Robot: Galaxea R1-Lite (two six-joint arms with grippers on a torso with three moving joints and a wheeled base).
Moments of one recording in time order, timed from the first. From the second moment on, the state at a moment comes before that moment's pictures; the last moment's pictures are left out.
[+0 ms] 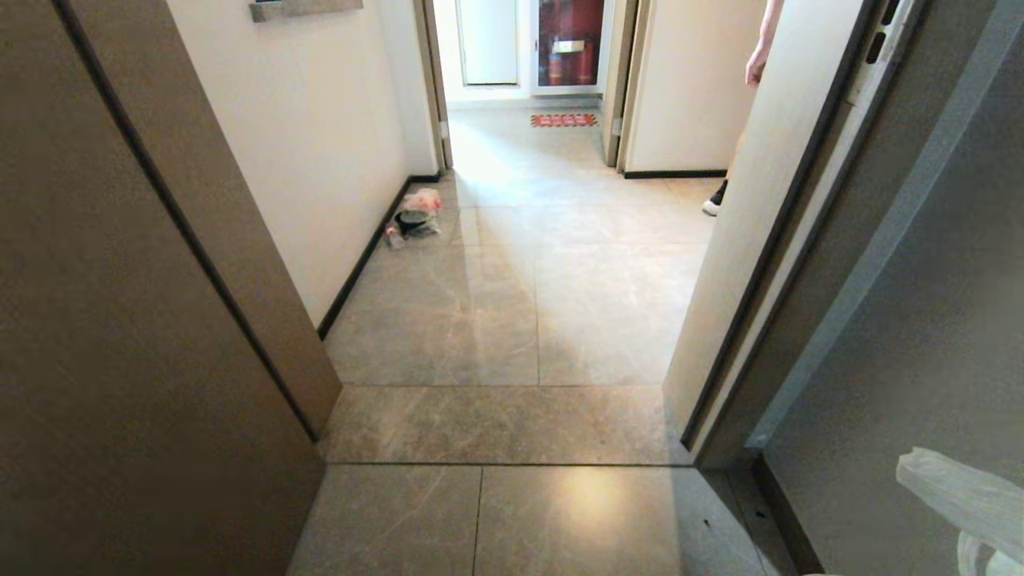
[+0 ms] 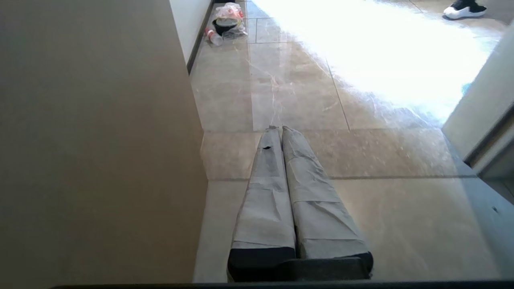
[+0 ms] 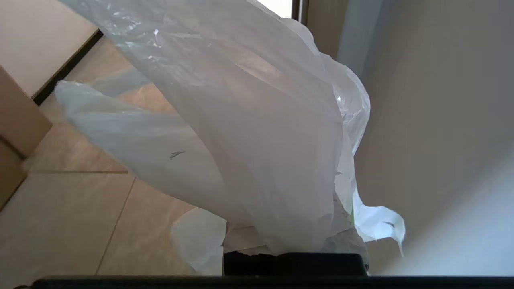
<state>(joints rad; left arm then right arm) 0.00 0.00 0.00 0.00 0.00 0.00 0.00 0.00 0.00 -0.01 -0.01 0.00</state>
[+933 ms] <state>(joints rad) 0.00 0.00 0.00 0.00 0.00 0.00 0.00 0.00 0.00 -0.01 -0.01 0.00</state>
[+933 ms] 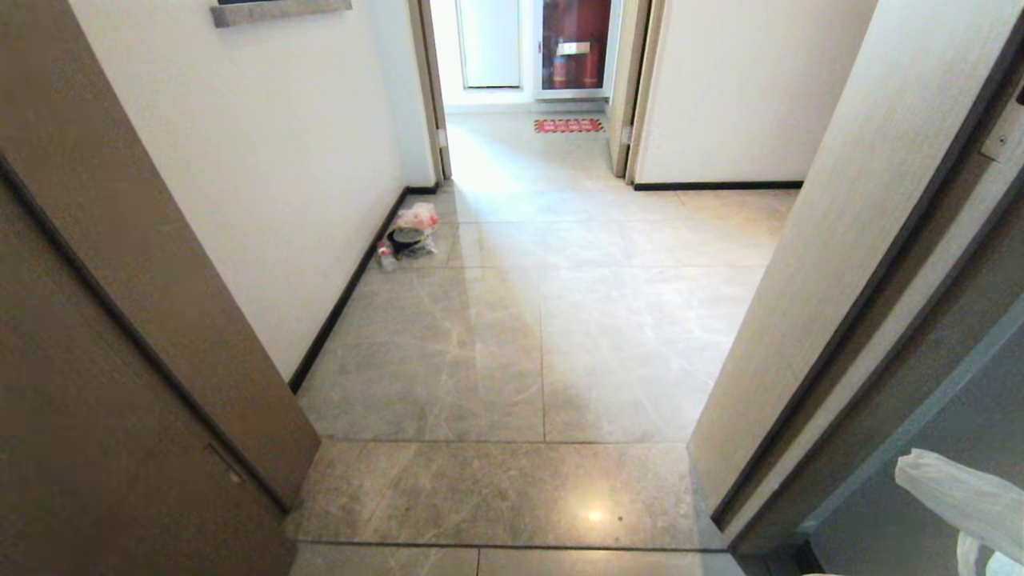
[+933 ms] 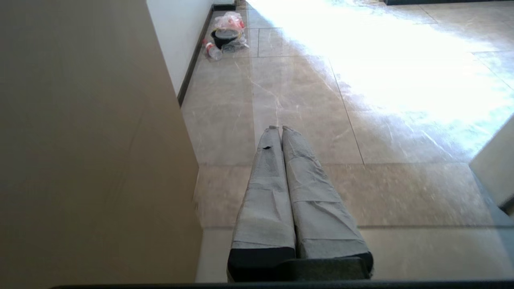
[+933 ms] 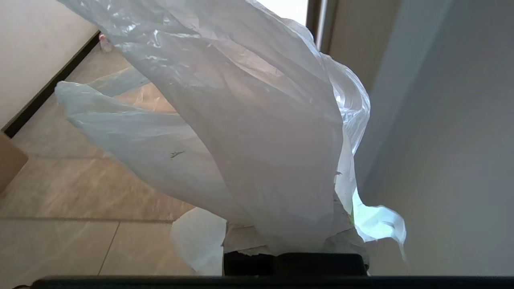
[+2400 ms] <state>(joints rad) 0.00 0.00 0.00 0.00 0.00 0.00 -0.01 0.00 0.00 -0.01 -0.01 0.00</state>
